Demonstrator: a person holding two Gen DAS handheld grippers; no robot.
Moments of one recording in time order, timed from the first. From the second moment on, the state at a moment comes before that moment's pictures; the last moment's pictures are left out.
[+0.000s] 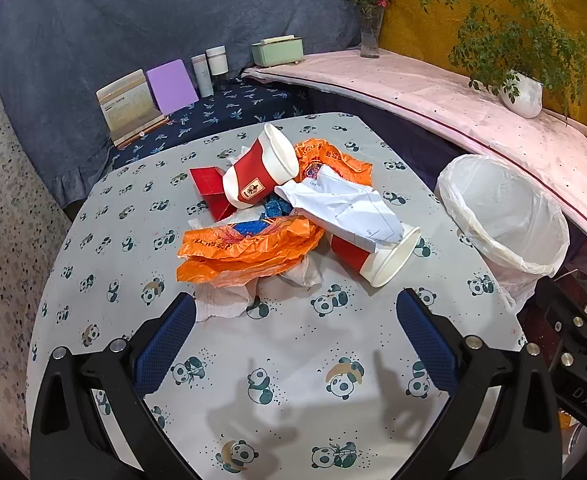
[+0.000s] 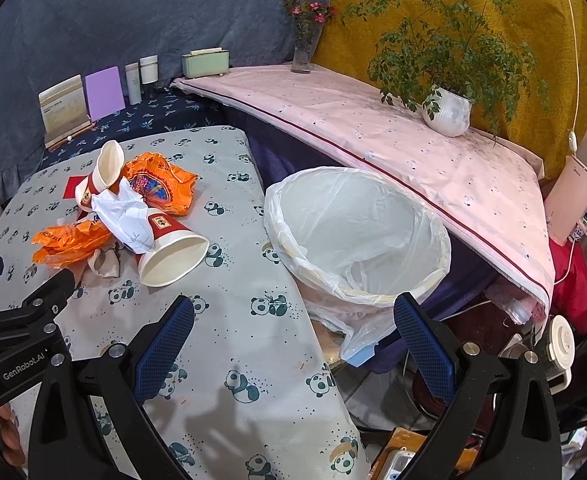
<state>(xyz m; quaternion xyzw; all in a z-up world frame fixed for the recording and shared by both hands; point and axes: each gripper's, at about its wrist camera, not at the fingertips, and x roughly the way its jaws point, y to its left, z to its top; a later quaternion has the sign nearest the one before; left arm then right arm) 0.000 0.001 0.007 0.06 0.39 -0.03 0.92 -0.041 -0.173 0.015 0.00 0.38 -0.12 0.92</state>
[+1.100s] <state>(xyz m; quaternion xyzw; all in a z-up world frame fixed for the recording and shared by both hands) 0.072 0.060 0.003 0.01 0.43 -0.01 0.90 0.026 -0.140 0.025 0.00 0.39 -0.07 0.92</state>
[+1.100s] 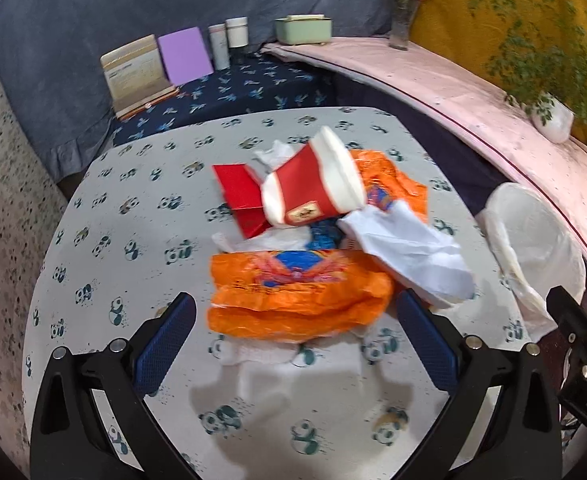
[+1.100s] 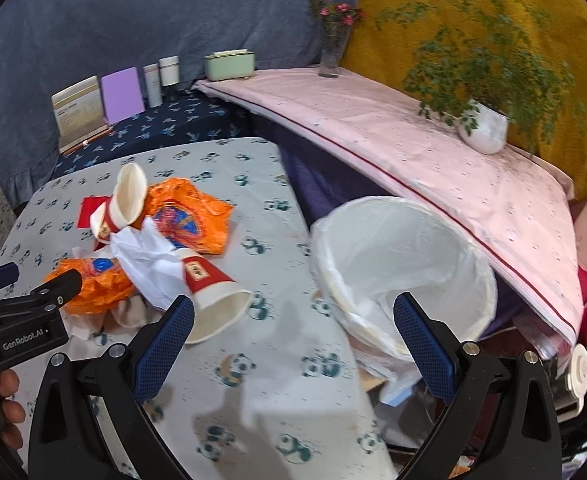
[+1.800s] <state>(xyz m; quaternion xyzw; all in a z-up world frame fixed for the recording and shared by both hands) 0.112 0.119 -0.037 -0.05 0.48 -0.02 0.88 0.107 -0.059 -0.024 0.00 0.45 0.07 0.89</state>
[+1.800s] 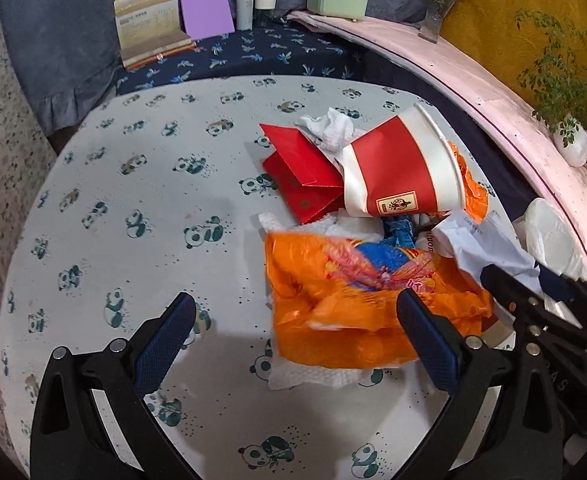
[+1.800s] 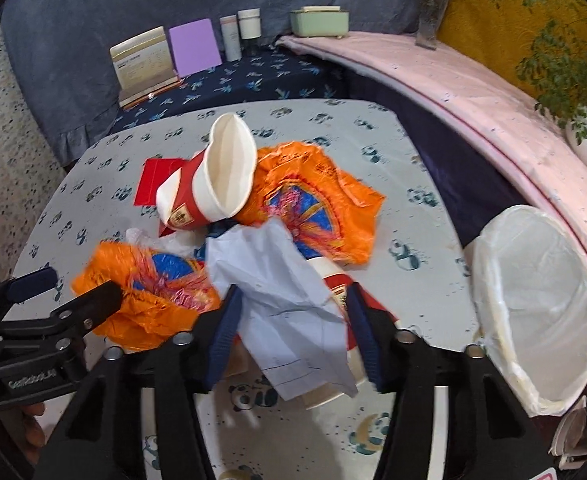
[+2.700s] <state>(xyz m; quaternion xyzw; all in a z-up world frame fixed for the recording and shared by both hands) 0.136 0.104 -0.042 -0.11 0.50 -0.06 0.85 0.085 -0.091 0.029 0.04 0.40 0.06 0.91</state>
